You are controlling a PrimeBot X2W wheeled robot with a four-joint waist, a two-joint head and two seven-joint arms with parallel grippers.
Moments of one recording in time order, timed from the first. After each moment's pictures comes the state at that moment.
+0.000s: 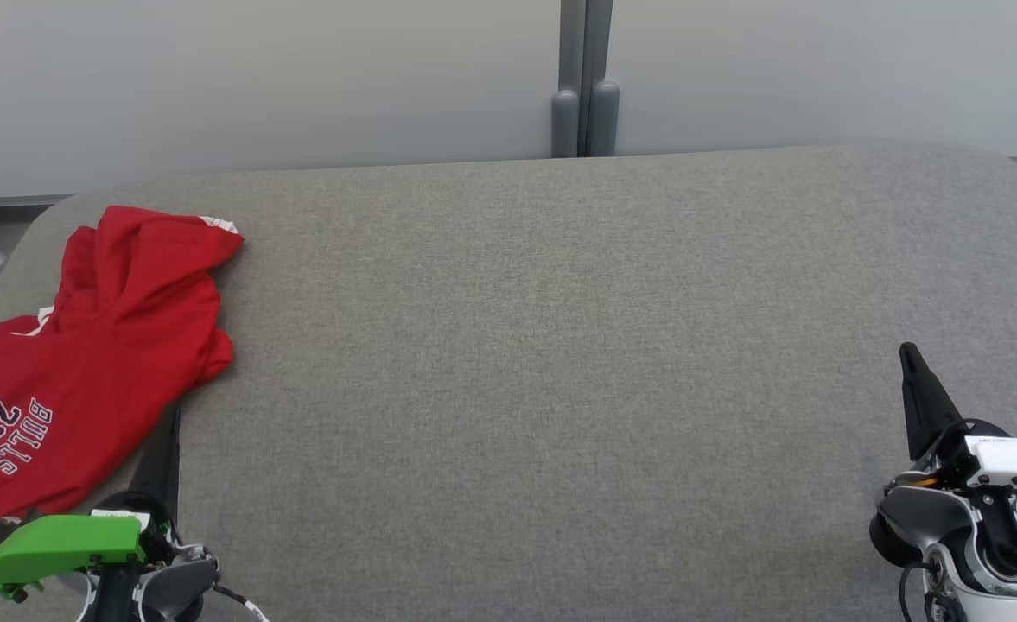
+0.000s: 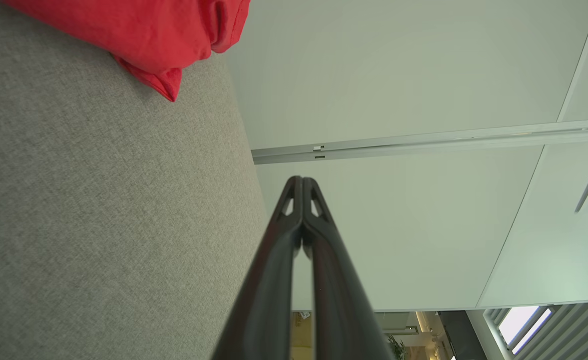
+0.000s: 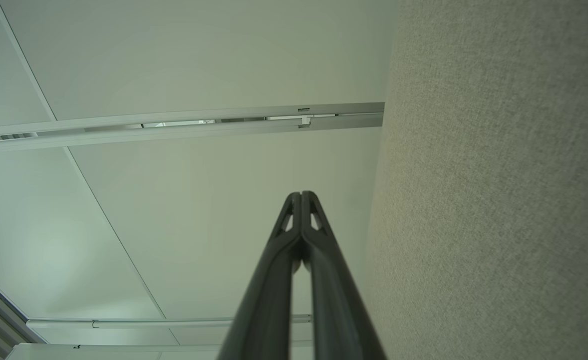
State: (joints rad) left arm -0.06 0.04 0.08 0.25 -1.60 -0.10 0.11; right arm -0.06 -0.04 -0.13 0.26 1.61 0.10 0.11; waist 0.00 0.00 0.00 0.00
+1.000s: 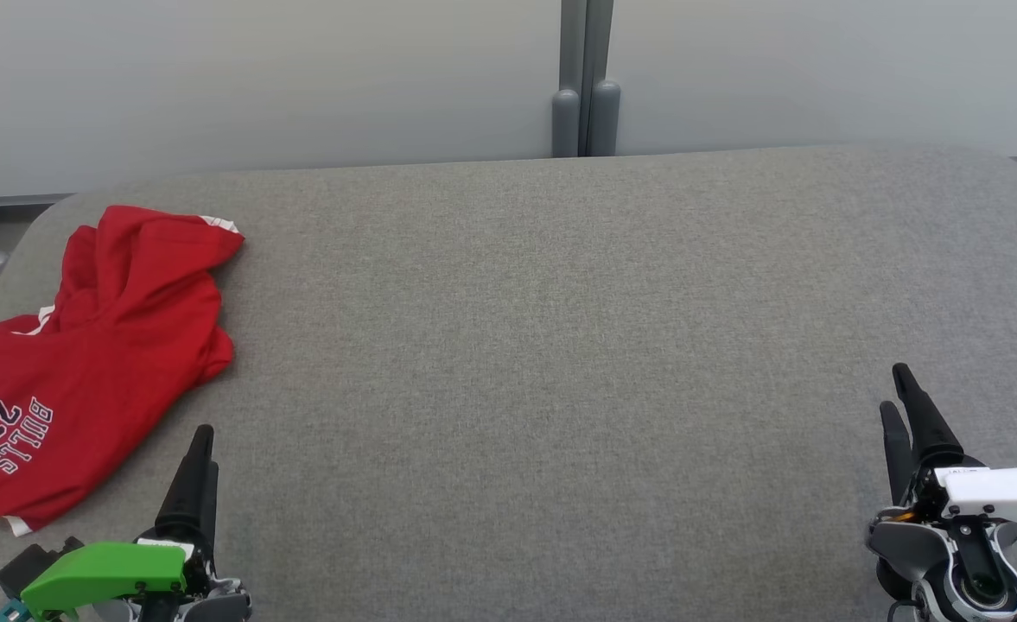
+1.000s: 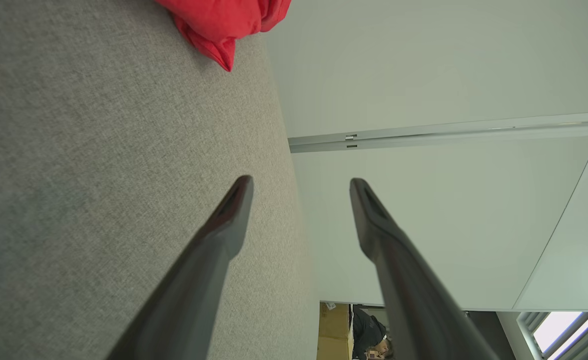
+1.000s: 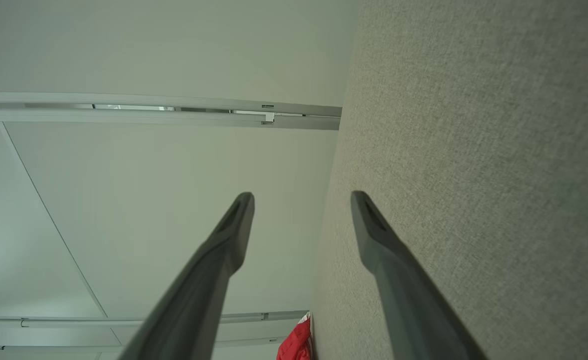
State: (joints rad) left arm -0.02 0.02 0.03 0.29 -1.56 -0.10 0.07; right arm -0.01 -0.04 -0.10 0.28 1.50 0.10 0.06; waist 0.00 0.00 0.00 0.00
